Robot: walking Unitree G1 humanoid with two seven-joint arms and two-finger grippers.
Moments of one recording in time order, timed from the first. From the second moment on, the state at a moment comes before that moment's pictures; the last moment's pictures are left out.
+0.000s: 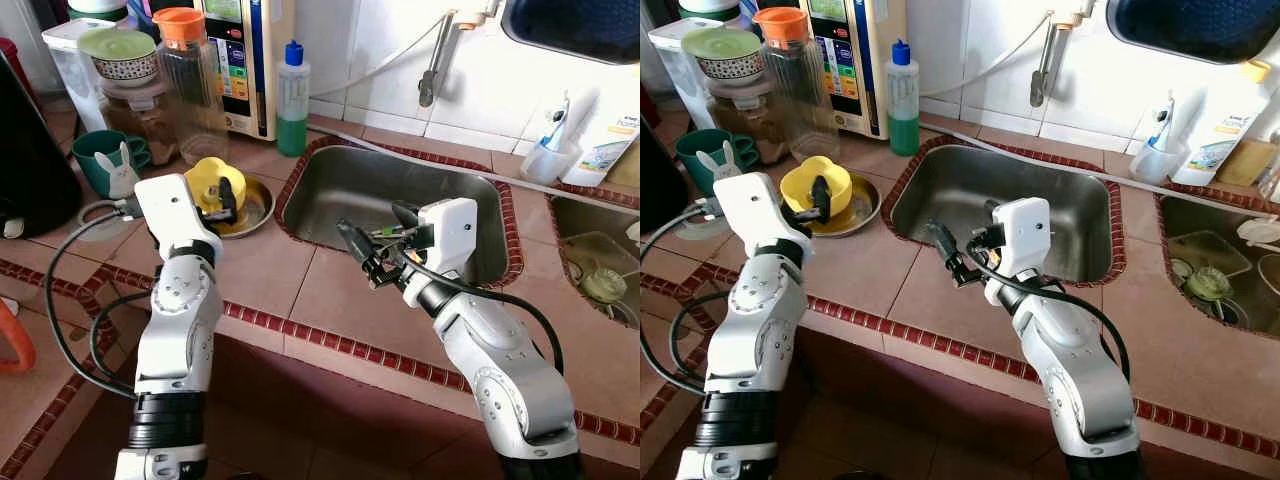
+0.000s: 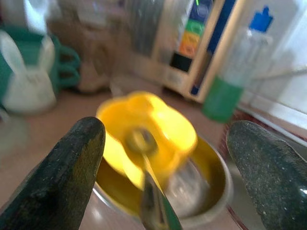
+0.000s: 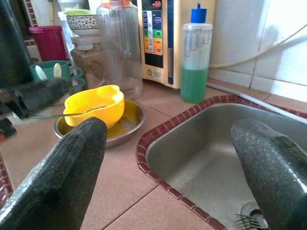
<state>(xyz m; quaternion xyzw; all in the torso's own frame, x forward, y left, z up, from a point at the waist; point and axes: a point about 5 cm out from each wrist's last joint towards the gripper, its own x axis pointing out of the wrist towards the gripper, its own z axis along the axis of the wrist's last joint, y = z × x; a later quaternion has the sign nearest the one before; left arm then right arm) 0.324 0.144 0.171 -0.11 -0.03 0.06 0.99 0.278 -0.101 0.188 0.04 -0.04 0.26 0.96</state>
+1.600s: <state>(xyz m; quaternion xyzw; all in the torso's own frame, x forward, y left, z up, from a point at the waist) 0.346 0.149 0.143 0.05 -0.06 -0.06 1.00 0.281 -0.107 0.192 0.05 -0.05 0.24 0.97</state>
